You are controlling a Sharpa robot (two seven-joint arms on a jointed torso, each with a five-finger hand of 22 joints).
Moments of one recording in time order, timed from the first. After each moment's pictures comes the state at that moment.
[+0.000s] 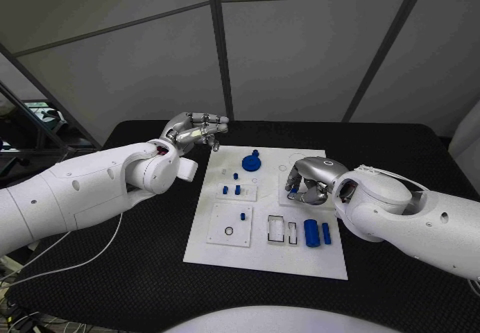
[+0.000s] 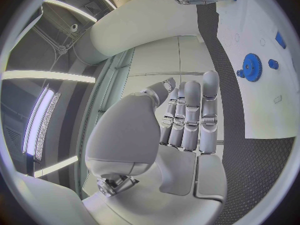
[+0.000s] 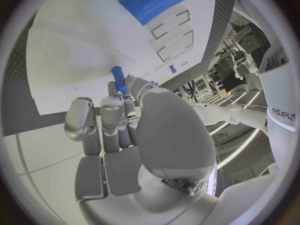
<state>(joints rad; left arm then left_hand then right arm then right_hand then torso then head) 1.13 -0.81 0.05 1.36 -0.11 -0.23 0.34 1.38 -0.14 0.46 -0.03 0.15 1.00 0.16 0.20 0.08 1.01 0.10 0.45 0.14 1.13 0.02 1.12 0.46 0.19 1.18 0.11 0.65 0.95 1.08 -0.82 0.03 1.69 -1.67 -0.18 -0.35 1.50 -0.14 0.43 0.09 0.14 1.13 0.13 0.12 0.08 1.15 0.08 0.33 0.08 1.46 -0.02 1.09 0.77 0.09 1.32 0.08 1.33 1.22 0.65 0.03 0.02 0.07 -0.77</state>
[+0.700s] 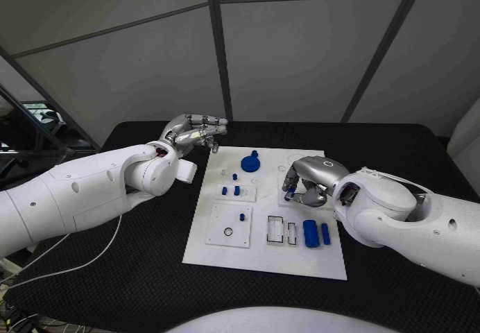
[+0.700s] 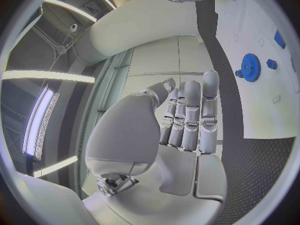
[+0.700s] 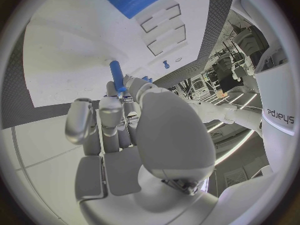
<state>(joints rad) 1.12 -0.81 0.05 1.36 -0.11 -0.23 0.33 1.38 -0.14 0.46 -0.03 0.15 1.00 0.16 0.20 0.08 1.00 0.10 0.45 0.14 1.13 0.02 1.12 0.46 0.19 1.18 0.11 0.64 0.95 1.08 -0.85 0.03 1.76 -1.70 -0.22 -0.36 1.51 -0.14 0.46 0.06 0.14 1.14 0.13 0.12 0.08 1.16 0.09 0.33 0.08 1.46 -0.02 1.10 0.78 0.09 1.34 0.08 1.35 1.25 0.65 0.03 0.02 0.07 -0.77</state>
